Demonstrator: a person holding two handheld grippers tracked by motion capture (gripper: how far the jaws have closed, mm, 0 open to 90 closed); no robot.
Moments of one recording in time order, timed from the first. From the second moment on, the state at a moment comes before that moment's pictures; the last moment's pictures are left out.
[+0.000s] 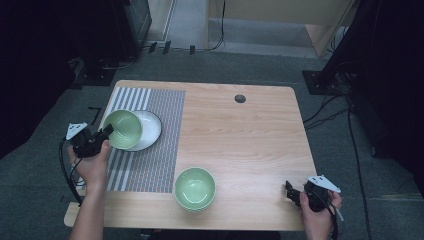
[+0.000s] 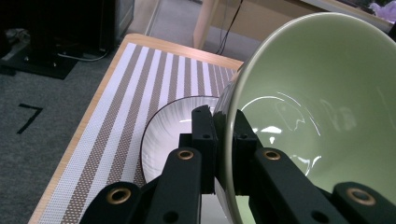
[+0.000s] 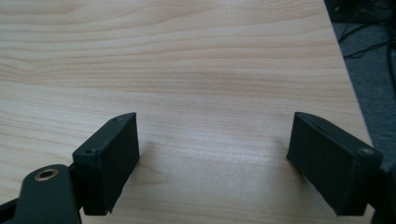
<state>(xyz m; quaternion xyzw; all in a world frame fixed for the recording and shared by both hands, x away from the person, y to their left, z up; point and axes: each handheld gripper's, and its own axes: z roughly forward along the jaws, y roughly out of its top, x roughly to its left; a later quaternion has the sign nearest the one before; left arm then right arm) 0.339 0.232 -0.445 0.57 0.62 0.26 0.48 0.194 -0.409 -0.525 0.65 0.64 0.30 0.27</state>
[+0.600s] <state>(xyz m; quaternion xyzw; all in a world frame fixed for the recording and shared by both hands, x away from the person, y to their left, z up) 0.374 0.230 -0.470 0.56 0.67 0.20 0.44 0.197 -0.407 -0.525 0.64 0.65 0.30 0.27</state>
